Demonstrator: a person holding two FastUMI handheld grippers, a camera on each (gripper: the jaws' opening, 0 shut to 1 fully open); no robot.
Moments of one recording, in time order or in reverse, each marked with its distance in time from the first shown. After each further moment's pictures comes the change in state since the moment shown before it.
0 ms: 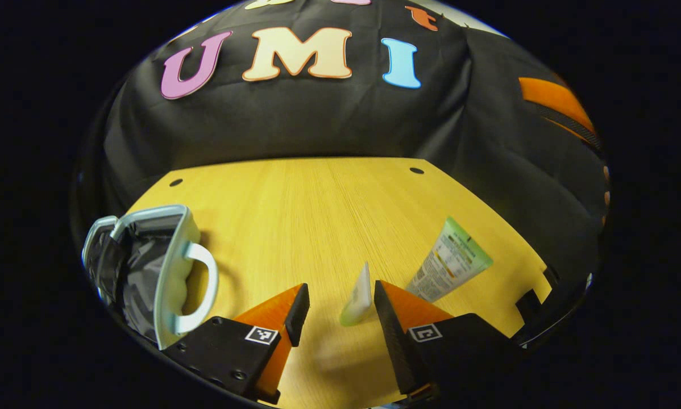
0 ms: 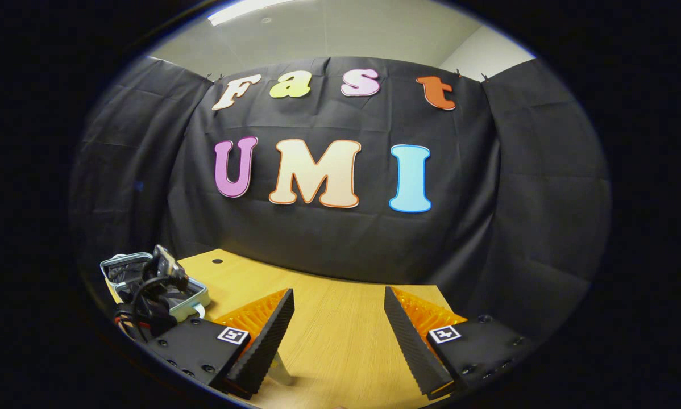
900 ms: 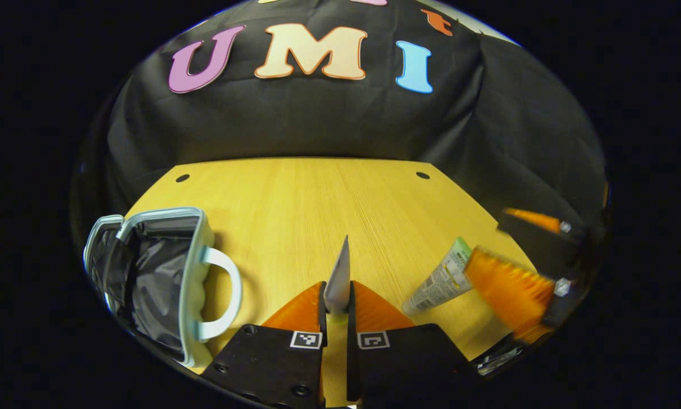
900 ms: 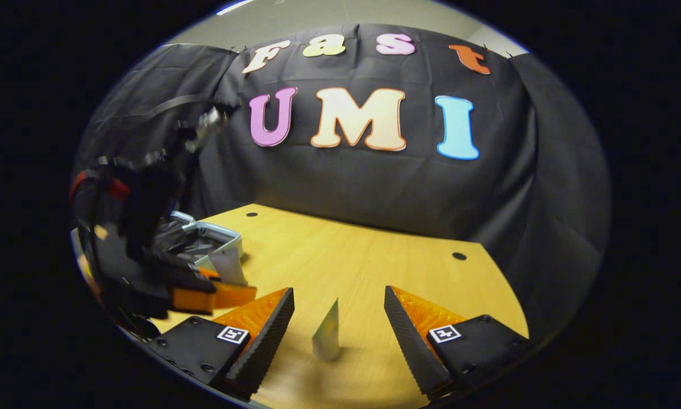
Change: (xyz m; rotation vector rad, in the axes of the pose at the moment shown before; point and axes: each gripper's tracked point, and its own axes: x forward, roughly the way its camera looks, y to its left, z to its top) left arm -0.034 0.029 0.040 -0.038 -0.011 0.014; right arm 0.005 0.095 -0.148 -0.004 0.235 0.173
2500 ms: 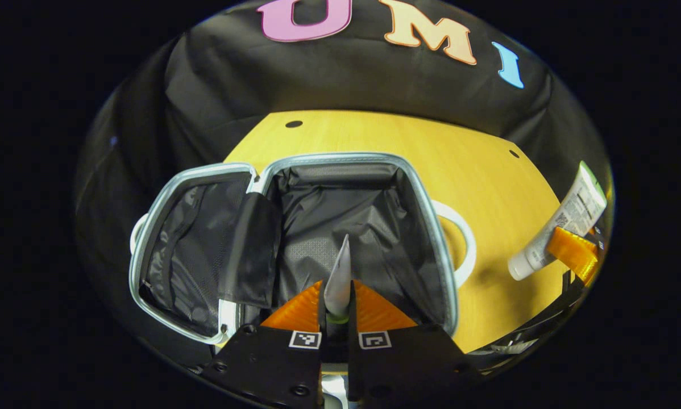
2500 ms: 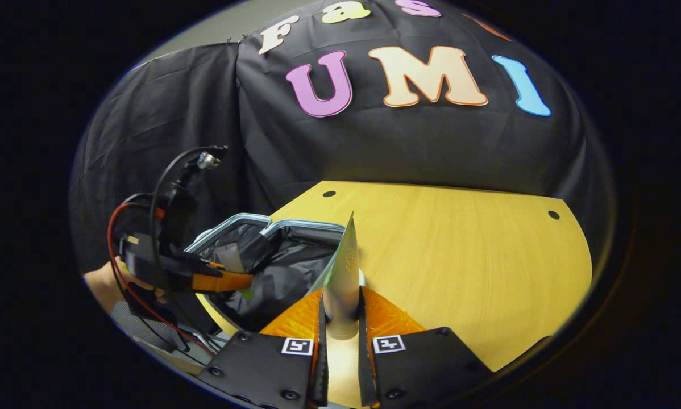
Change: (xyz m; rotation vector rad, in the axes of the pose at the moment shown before) left arm -0.073 0.276 -0.066 -0.097 0.307 0.228; right arm 0.041 0.233 0.032 0.170 0.212 0.265
